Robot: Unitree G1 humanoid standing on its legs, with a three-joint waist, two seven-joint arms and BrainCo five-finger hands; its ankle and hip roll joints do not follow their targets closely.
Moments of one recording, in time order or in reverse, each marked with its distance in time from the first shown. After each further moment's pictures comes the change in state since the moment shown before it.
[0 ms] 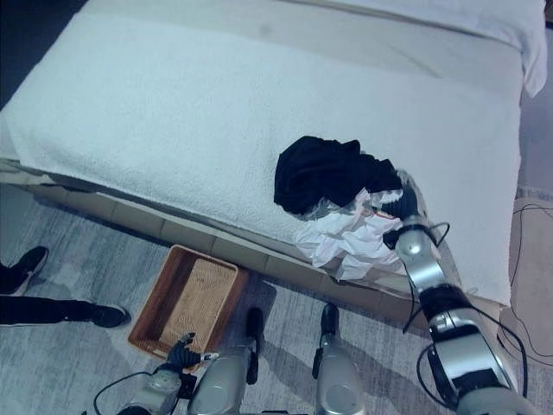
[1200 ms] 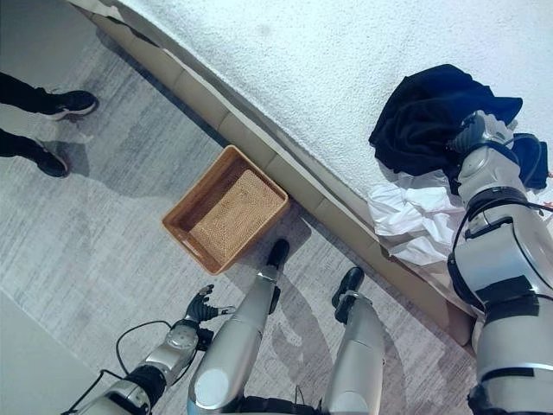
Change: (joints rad) left arm -0.148 0.020 -0.136 -0.079 -0.113 -0.006 0.023; right arm -0.533 -0.178 0.387 0.643 -0.087 0.117 0.178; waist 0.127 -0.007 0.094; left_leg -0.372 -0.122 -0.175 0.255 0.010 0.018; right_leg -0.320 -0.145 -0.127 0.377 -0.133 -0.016
